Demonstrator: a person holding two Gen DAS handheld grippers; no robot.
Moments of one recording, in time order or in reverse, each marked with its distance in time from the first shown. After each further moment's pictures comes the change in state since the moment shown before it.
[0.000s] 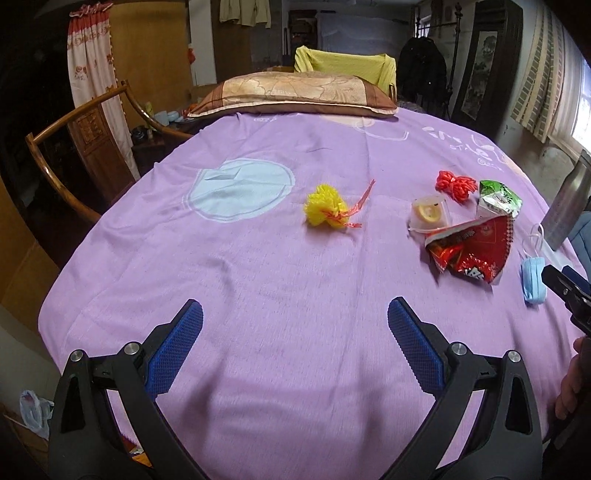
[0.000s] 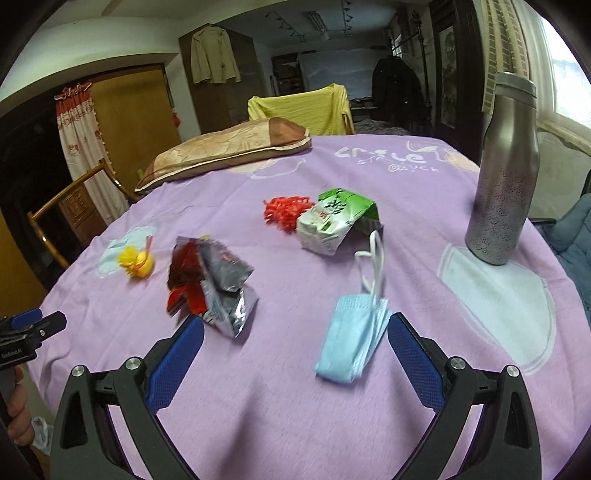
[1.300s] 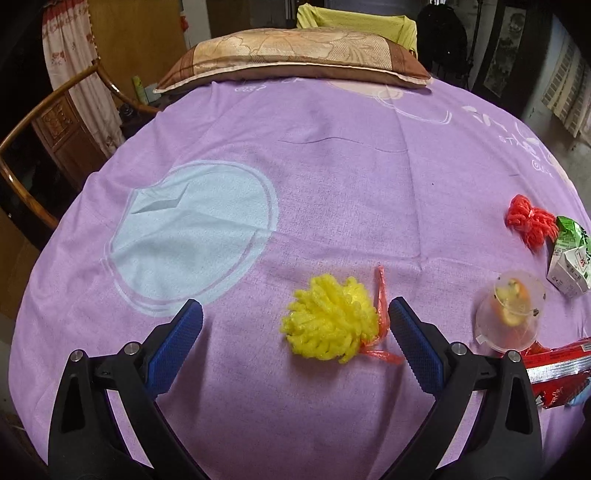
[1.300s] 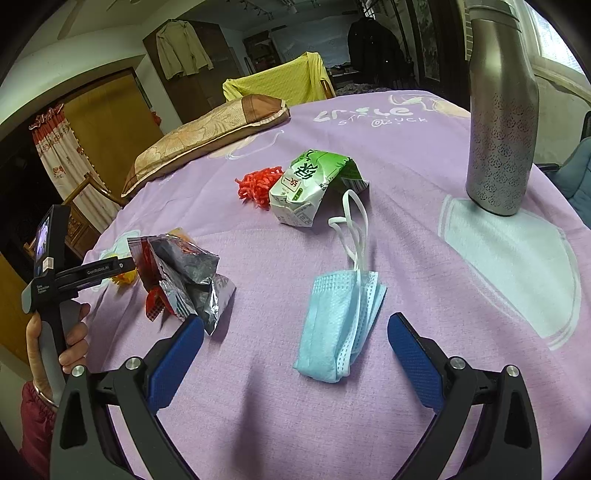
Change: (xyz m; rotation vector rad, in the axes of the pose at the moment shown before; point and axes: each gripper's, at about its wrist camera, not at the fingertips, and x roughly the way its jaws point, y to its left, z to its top) left arm 0.140 -0.012 0.083 0.007 0.150 0.033; right arm 0.028 -0.027 -0.003 0.159 0.117 0.042
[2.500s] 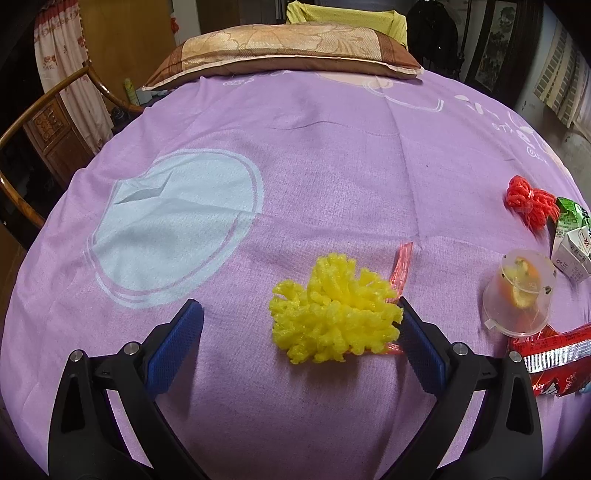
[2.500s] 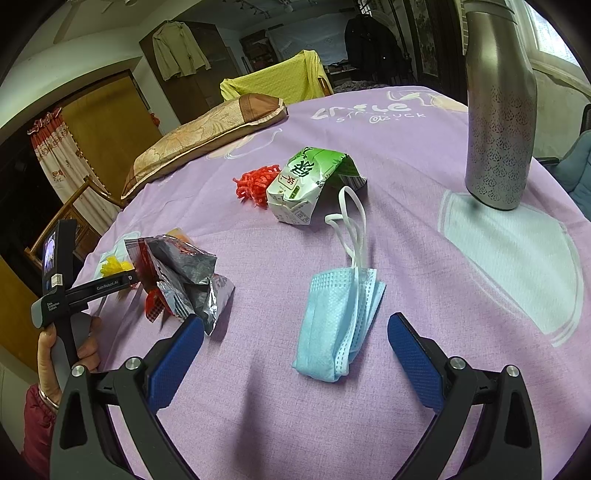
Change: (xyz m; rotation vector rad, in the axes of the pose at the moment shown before) left arm 0.014 -0.007 -0.011 0.020 -0.002 -0.025; right arm 0.002 -0.003 0.000 0.017 0.004 0.006
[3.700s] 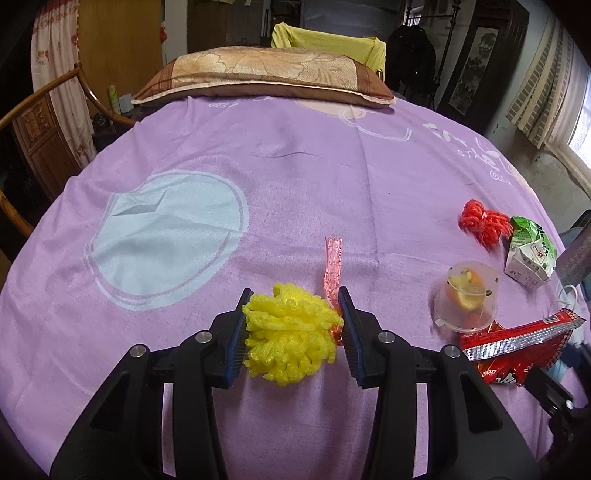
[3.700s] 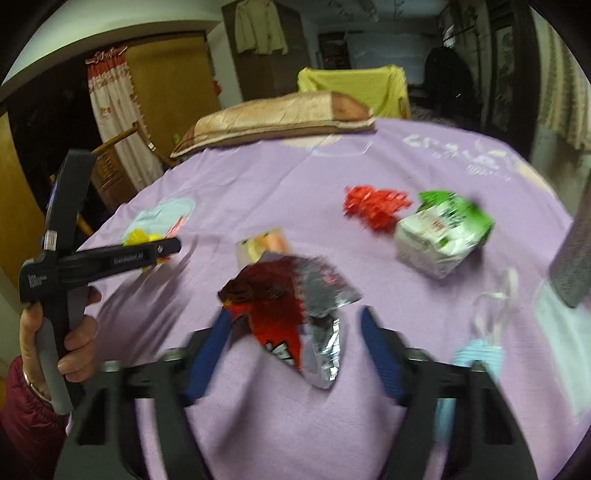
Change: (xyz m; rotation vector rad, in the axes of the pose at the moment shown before) left arm -0.030 0.011 0.000 -0.021 -0.082 -0.143; right arm 0.029 0.101 0.013 -0.293 0.022 0.080
